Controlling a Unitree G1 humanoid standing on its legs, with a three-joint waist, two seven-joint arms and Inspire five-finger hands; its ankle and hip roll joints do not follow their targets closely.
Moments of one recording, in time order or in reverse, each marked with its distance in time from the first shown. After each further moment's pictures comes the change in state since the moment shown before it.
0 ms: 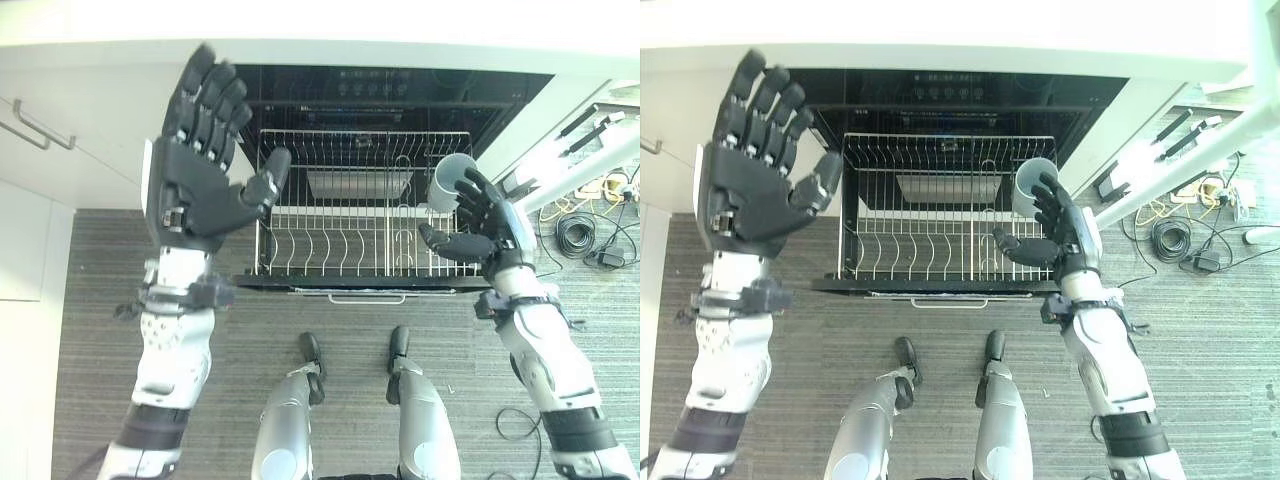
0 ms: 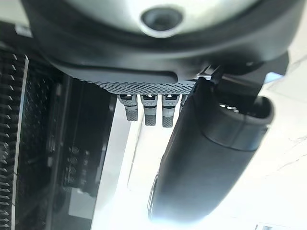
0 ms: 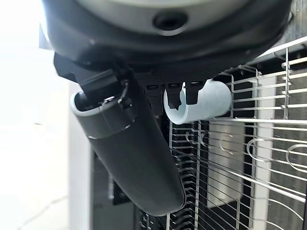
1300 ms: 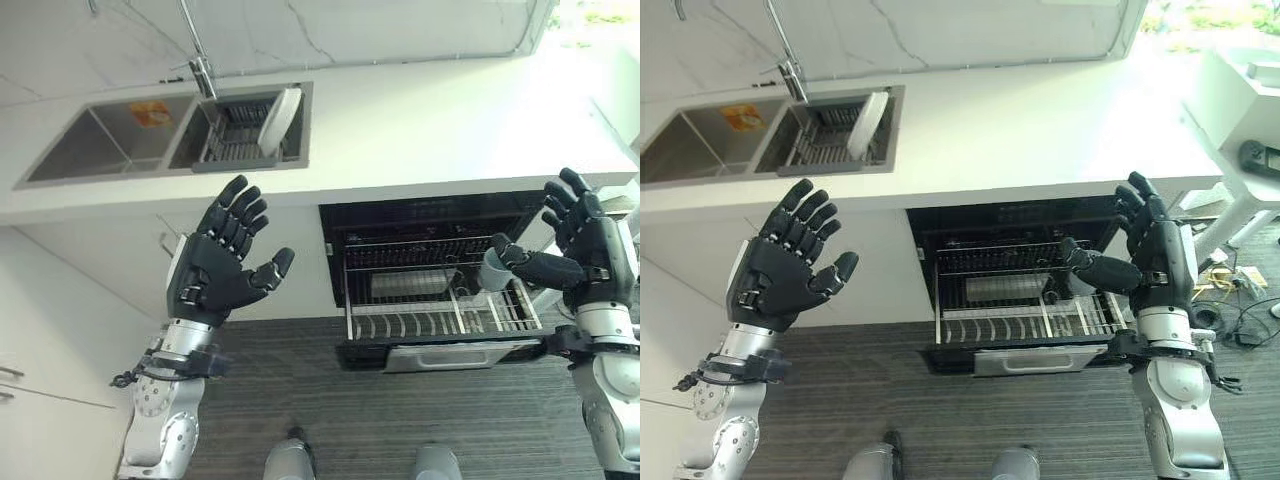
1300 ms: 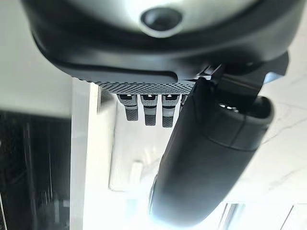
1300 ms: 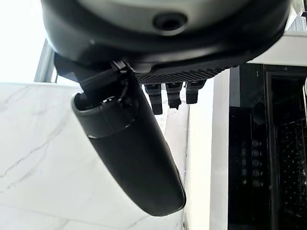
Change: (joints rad) left arm 0.204 -0.054 0.066 -0.021 -0.064 0.134 -0.179; right arm 0.229 -0.070 -0.197 -0.153 0.008 -0.100 -0.013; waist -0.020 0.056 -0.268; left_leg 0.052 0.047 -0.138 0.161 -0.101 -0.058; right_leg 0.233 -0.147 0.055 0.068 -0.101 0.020
